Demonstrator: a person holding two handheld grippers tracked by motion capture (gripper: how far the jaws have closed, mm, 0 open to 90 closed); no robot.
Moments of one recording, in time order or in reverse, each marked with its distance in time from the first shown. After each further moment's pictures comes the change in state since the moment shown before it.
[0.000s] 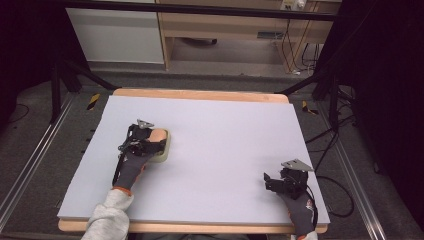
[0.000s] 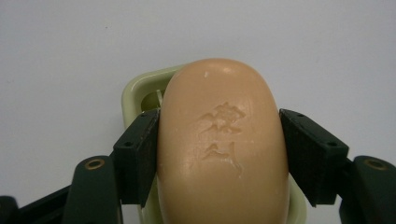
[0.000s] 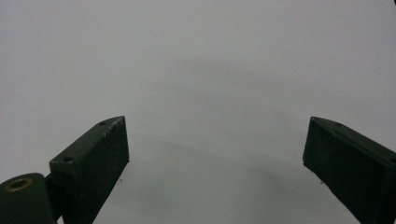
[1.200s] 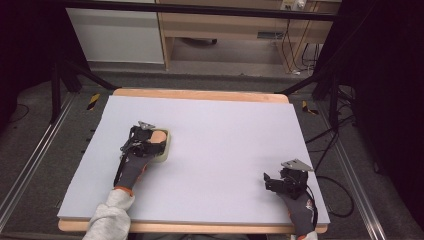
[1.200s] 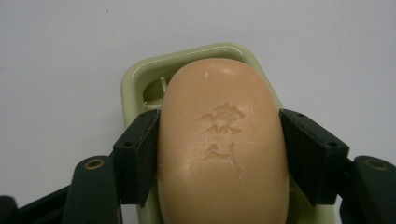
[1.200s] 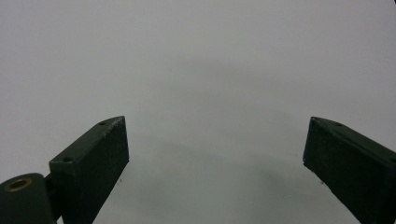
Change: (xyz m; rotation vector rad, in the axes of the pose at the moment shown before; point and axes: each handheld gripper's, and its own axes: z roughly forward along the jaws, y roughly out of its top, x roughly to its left) left arm 0.002 -0.006 0.013 0.028 0.022 -0.007; right arm 0.000 0.000 0.000 0.002 -0.001 -0.001
